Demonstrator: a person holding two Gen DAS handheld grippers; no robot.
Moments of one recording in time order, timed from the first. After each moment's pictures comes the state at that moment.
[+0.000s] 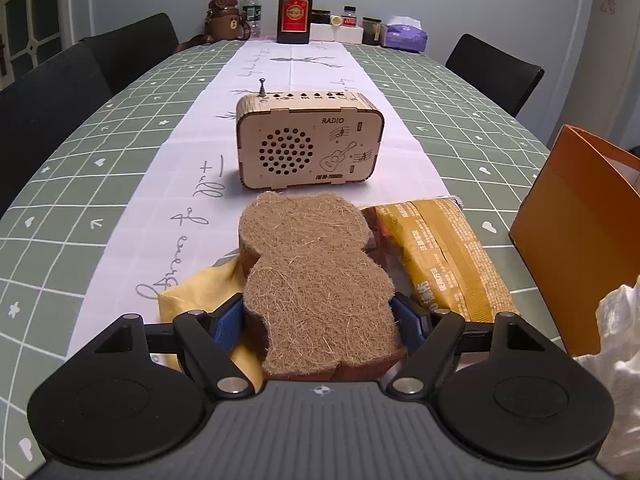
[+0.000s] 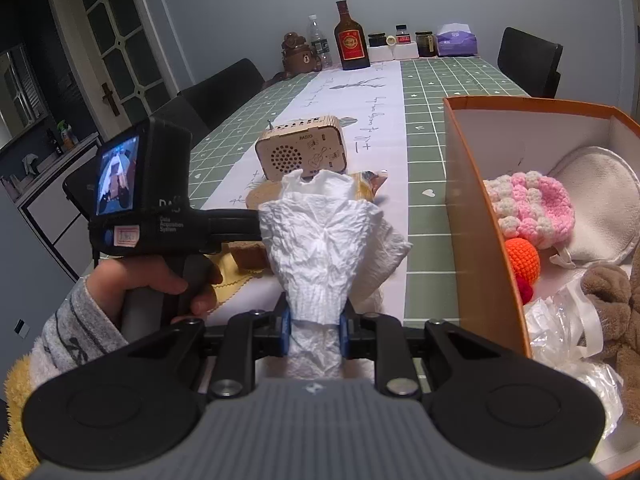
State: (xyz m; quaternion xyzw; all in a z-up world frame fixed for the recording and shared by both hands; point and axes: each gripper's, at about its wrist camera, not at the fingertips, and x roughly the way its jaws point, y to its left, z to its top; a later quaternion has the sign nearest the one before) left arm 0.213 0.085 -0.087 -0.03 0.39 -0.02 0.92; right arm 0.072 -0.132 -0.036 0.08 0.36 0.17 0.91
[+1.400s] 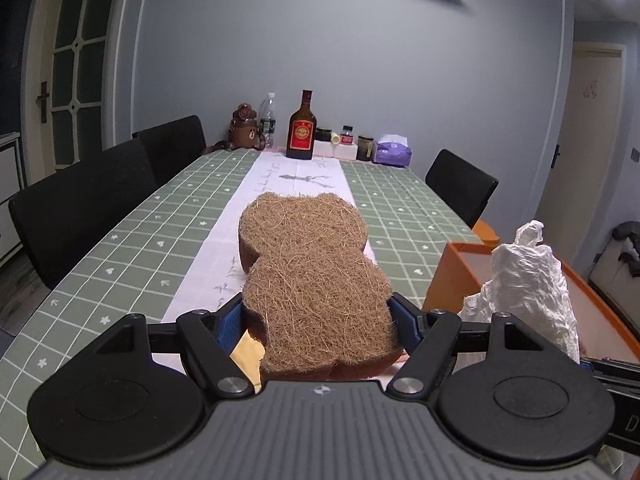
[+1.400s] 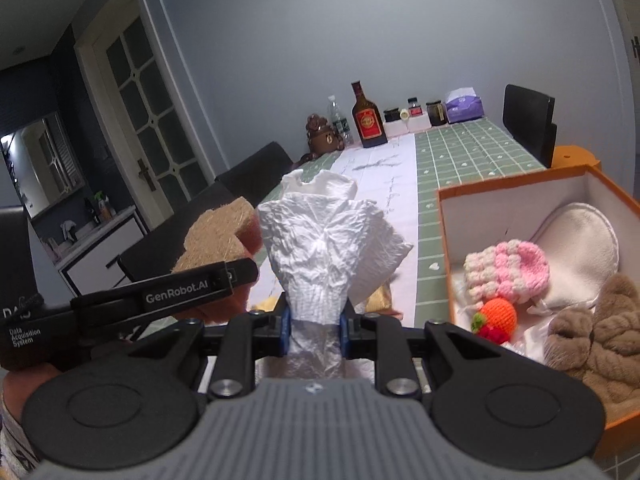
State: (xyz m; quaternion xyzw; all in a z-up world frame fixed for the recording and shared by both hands) left arm 0.085 0.066 0.022 -0.07 0.24 -0.01 0.97; right arm 0.029 -0.178 0.021 0.14 0.25 0.20 0.94
